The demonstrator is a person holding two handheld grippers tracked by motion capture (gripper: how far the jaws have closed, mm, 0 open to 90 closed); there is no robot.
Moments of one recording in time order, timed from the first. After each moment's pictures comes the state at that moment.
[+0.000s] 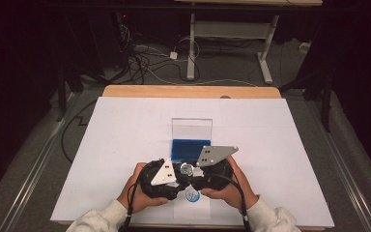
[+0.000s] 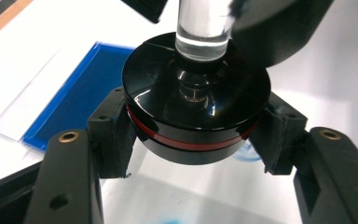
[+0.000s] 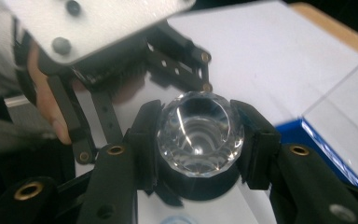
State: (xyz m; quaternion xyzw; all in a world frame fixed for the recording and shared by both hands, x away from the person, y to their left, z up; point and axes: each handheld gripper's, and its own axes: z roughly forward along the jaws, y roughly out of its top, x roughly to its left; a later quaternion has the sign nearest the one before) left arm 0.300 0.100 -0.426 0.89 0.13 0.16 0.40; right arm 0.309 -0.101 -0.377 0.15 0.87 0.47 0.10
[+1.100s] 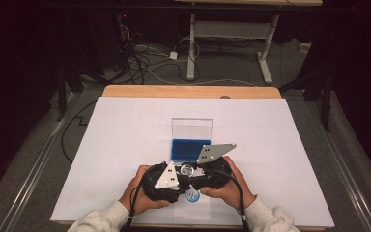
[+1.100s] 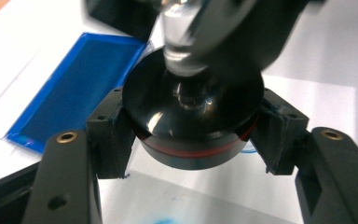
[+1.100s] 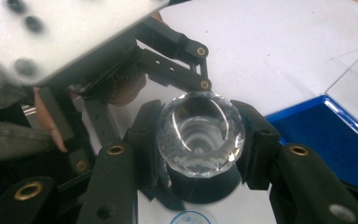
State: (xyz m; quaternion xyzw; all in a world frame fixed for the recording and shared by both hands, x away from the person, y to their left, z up) left arm 0.298 0.094 -0.441 0.91 0.12 0.16 0.37; right arm 0.320 -0.101 -0.397 0.18 0.87 0.46 0.05
